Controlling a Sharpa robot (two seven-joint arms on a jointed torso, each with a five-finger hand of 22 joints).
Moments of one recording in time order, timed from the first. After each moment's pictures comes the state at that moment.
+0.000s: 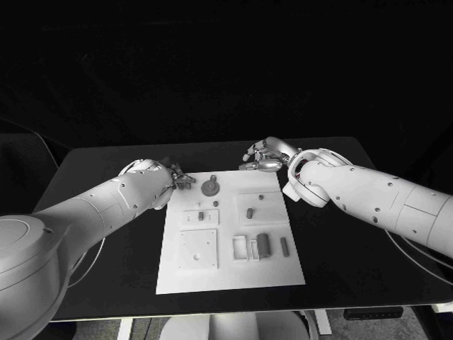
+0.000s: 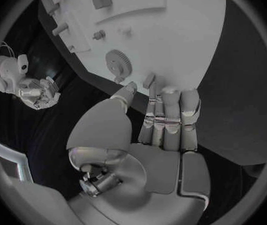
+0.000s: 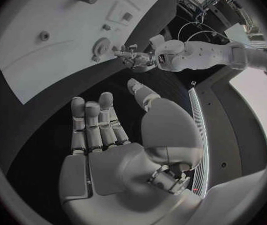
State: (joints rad) left arm 1.26 -0.24 -0.17 0.50 -0.93 -0.15 -0.23; left_hand 1.10 -0.06 0.24 0.00 0.19 1.02 0.15 0.31 0.58 1.24 0.10 0.41 0.41 1.38 -0.03 0.65 1.31 0.15 0.99 -0.04 1.45 0.45; right arm 1.25 -0.51 0.01 1.07 -1.03 -0.26 0.04; right_hand 1.06 -0.12 0.42 -0.10 0.19 0.75 0.17 0.31 0.54 0.90 0.09 1.22 0.65 0.87 0.03 1.43 0.93 0.12 0.56 0.03 1.60 0.50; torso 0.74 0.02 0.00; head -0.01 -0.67
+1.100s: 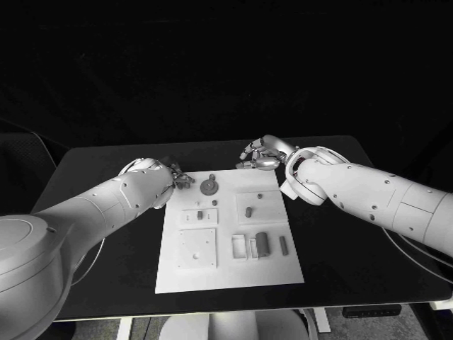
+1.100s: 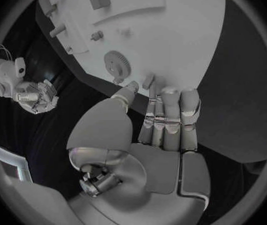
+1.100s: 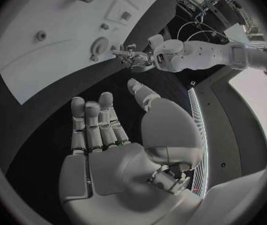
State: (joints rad) left arm 1.26 -0.22 -0.17 0.47 -0.95 -0.15 -0.25; left_hand 1.13 -0.07 0.26 -0.03 0.19 1.02 0.15 0.31 0.58 1.24 0.10 0.41 0.41 1.38 -0.02 0.66 1.31 0.15 0.99 -0.04 1.46 0.45; right arm 1.25 -0.51 0.01 1.07 -1.03 -0.26 0.04; right_hand 1.06 -0.12 0.42 -0.10 0.19 0.75 0.17 0.31 0.54 0.90 0.09 1.22 0.65 0.87 0.03 1.43 0.93 0.12 0.56 0.03 1.60 0.50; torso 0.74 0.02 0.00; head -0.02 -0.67
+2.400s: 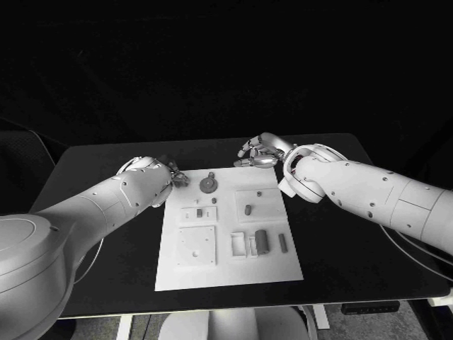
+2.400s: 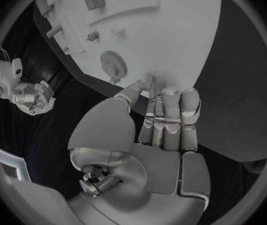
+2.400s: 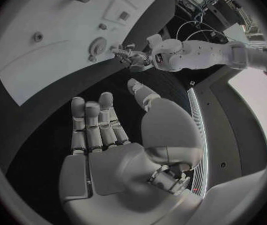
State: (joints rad) left arm 1.25 -0.21 -0.17 0.44 -0.95 -0.15 -0.26; left_hand 1.21 -0.02 0.34 -0.08 0.18 1.06 0.14 0.33 0.58 1.27 0.09 0.41 0.41 1.38 -0.03 0.68 1.31 0.15 0.98 -0.04 1.47 0.45; right arm 1.25 -0.50 0.01 1.07 -1.03 -0.26 0.04; right_hand 1.06 -0.12 0.42 -0.10 0.19 0.75 0.17 0.31 0.54 0.90 0.09 1.22 0.65 0.87 0.03 1.43 0.93 0.12 0.56 0.03 1.60 0.50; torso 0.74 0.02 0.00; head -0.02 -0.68
